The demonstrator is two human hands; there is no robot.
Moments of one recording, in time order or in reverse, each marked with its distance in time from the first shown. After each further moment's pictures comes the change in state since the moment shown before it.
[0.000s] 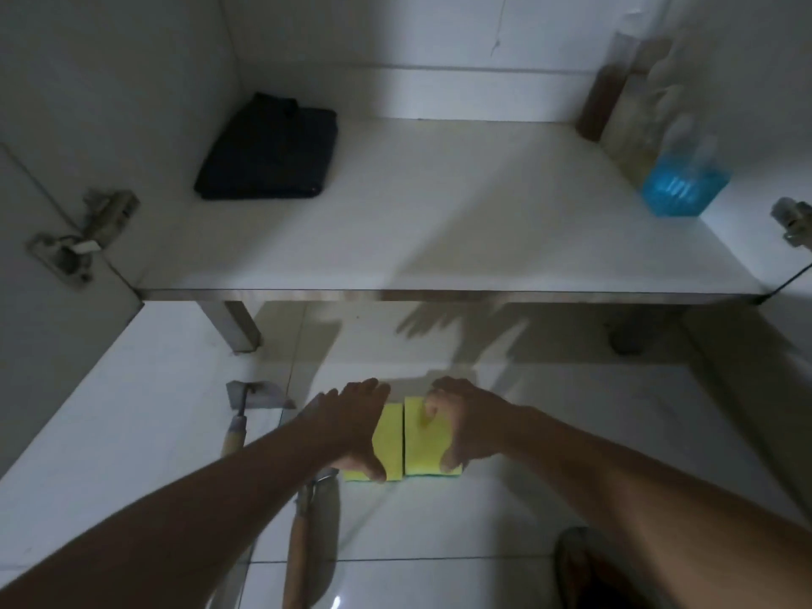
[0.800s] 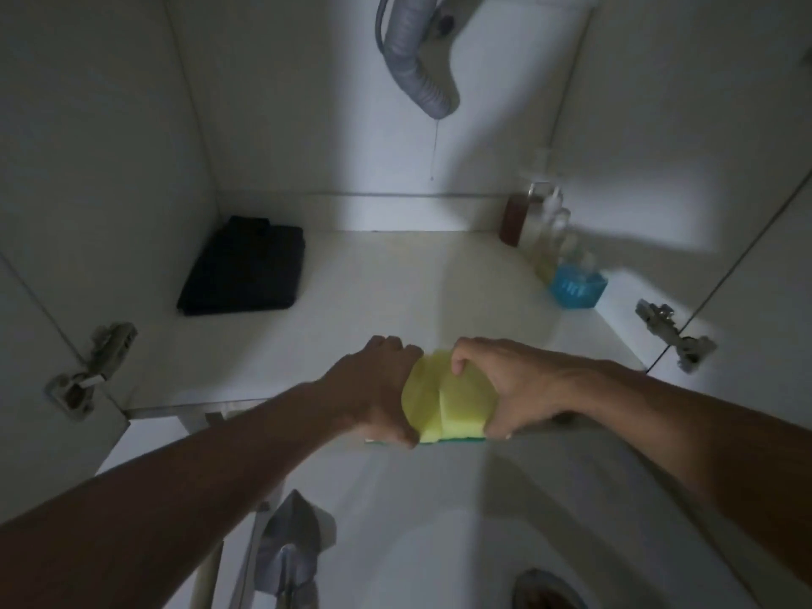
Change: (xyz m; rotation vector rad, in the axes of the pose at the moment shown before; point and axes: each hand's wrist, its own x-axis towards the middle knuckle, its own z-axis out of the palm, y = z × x) left_hand -0.055 0.047 -0.190 -0.036 0.392 0.243; right_hand -0.146 -0.006 -0.179 -0.019 0.293 0.085
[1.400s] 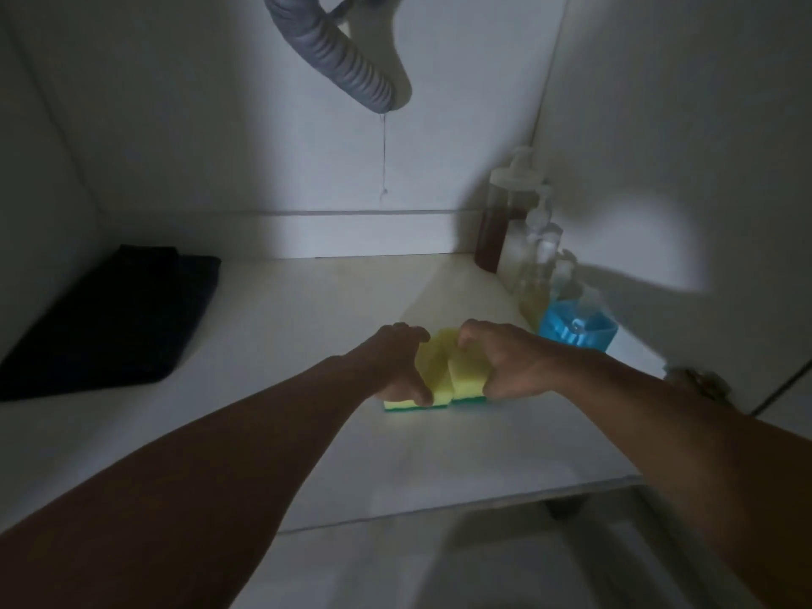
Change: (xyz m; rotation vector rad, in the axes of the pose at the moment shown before) left_hand 0.262 -0.002 0.024 -0.139 -0.021 -0.116; right_hand 0.153 0.185 -0.026 0.107 0.084 0.168
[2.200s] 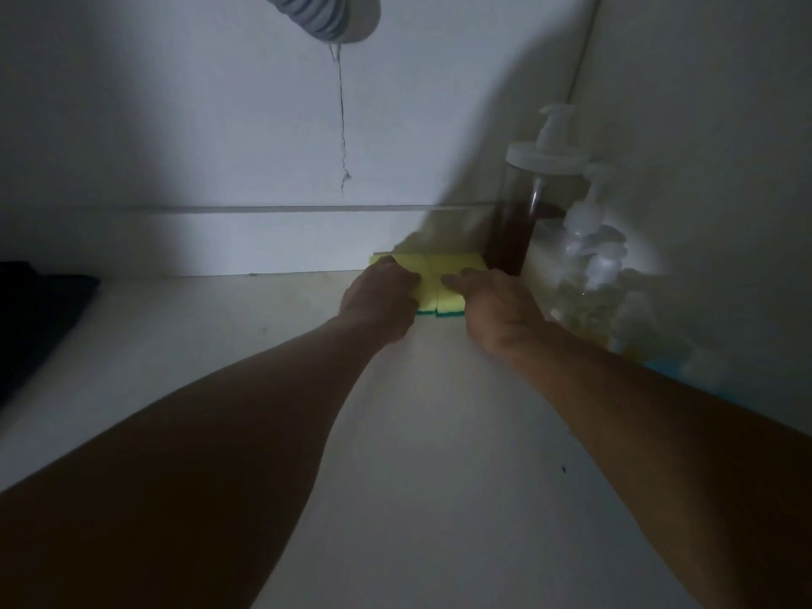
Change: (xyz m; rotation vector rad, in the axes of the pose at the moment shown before) left_hand 0.218 -0.032 -0.012 -0.065 0.463 -0.072; right_hand 0.205 0.066 -0.021 -0.258 0.452 0.026
